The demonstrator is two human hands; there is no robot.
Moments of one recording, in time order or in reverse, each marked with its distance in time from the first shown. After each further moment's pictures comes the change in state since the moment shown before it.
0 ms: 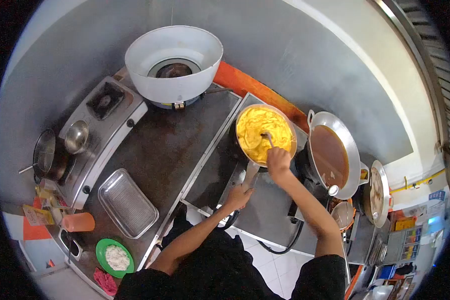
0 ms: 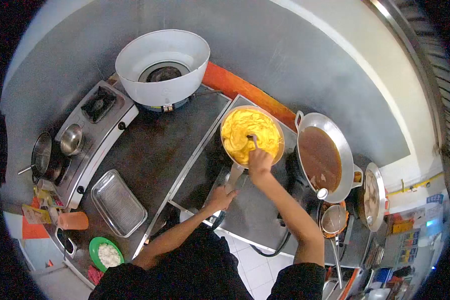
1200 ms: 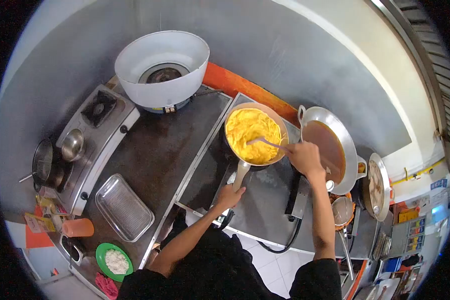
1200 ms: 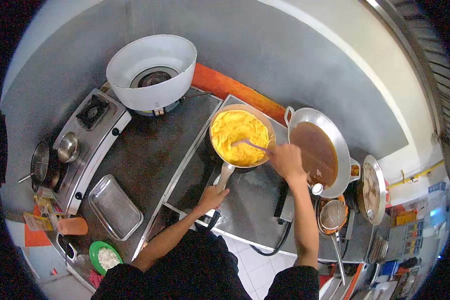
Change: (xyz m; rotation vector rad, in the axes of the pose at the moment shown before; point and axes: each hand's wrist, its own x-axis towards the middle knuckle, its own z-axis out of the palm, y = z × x) left_hand 0.005 -0.006 0.002 0.064 -0.001 -0.007; right_hand -0.040 0.127 -0.028 0.346 0.227 -0.093
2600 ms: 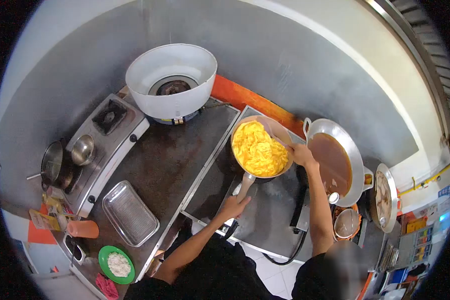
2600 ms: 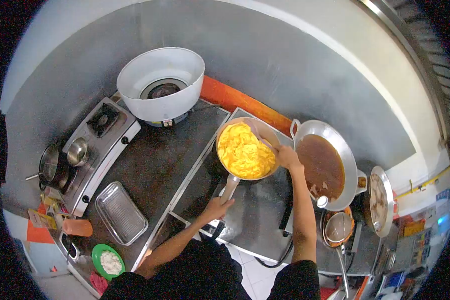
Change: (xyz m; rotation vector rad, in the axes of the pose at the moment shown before) left_hand 0.002 -0.005 -0.001 -0.054 -0.077 -0.008; right_hand 0.067 0.061 0.111 0.396 0.024 0.057
